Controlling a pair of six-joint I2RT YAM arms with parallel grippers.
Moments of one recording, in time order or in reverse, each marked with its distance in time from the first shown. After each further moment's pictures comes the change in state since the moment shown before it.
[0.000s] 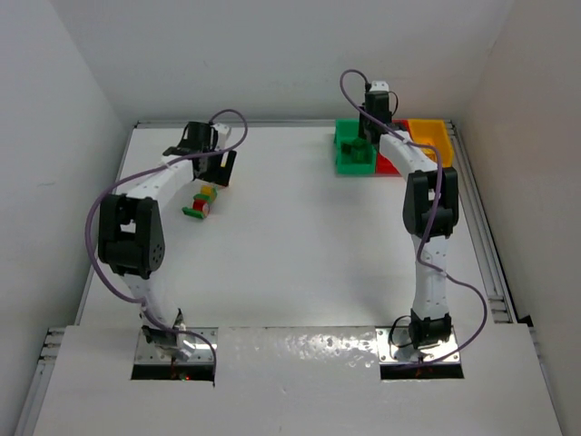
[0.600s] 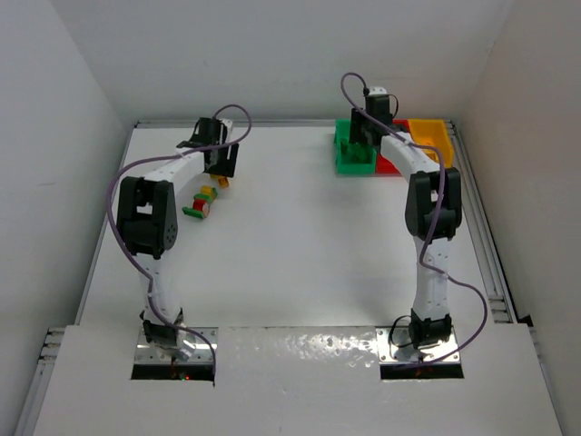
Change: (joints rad) left arm -0.012 0.217 0.169 0.060 -0.055 -0.112; right arm 0.000 -0.037 -0.065 -0.031 -0.117 0.039
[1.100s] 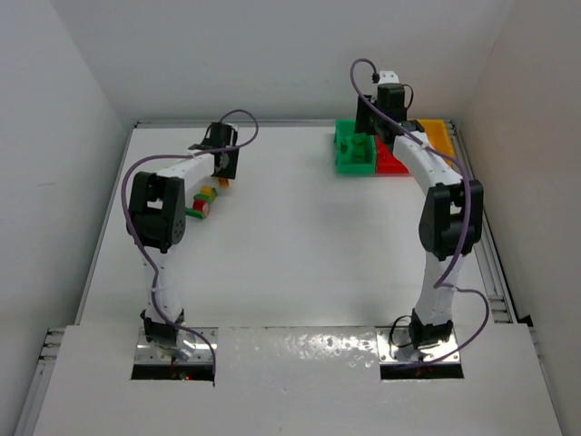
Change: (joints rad) left arm -0.041 0.099 0.037 0.029 -0.111 -0.060; right arm 0.000 -0.227 -0.125 0.023 -0.041 -0.013
